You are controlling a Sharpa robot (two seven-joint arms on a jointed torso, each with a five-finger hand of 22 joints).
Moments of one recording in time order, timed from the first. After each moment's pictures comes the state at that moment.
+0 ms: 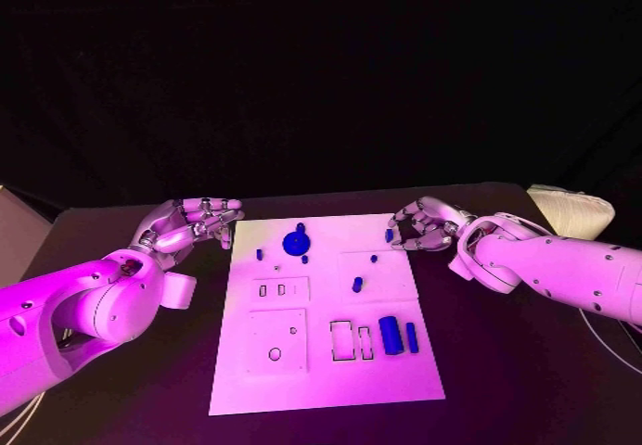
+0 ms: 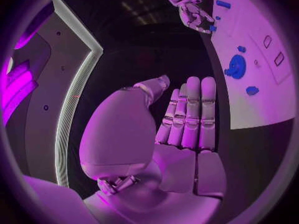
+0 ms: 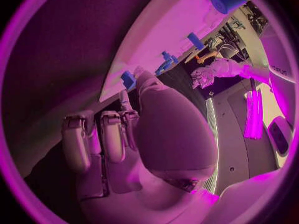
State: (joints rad) left arm 1.20 -0.95 -0.04 1.59 -0.09 -0.27 0.41; left_hand 1.39 -0.23 0.57 0.10 0.06 0.94 0.19 0.17 0.18 1.16 0.13 0.07 0.07 1.09 0.05 0.78 0.70 0.18 0.94 0.15 1.05 0.65; right arm 1.23 -0.92 -0.17 1.29 -1.04 -0.41 0.20; right_hand 1.47 -0.21 0.16 0.23 0.22 0.93 0.17 0.12 0.29 1.46 0.08 1.49 1.31 1.46 0.00 1.54 1.31 0.01 1.47 0.10 1.57 1.31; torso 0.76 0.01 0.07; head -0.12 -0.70
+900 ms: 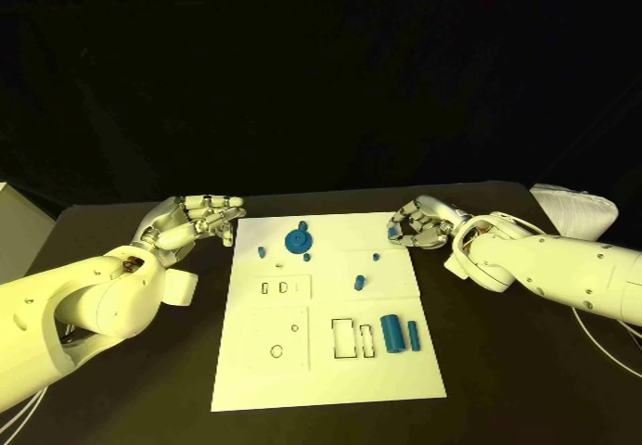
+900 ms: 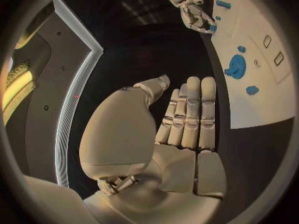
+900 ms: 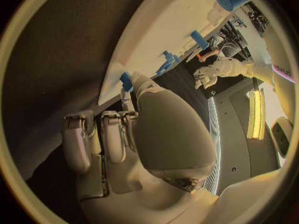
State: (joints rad) left arm 1.20 -0.96 -0.04 1.59 -0.09 -0.27 0.41; left_hand 1.39 -0.23 0.57 0.10 0.06 0.94 0.19 0.17 0.18 1.16 0.13 0.07 0.07 1.09 0.05 0.78 0.70 0.18 0.94 0.15 1.05 0.64; right arm 1.23 -0.88 -0.17 1.27 -1.03 -0.42 0.17; right_hand 1.48 -0.17 0.22 0.26 0.21 1.02 0.14 0.17 0.30 1.47 0.06 1.50 1.31 1.46 -0.01 1.54 1.31 0.01 1.47 0.10 1.57 1.31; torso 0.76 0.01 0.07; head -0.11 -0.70
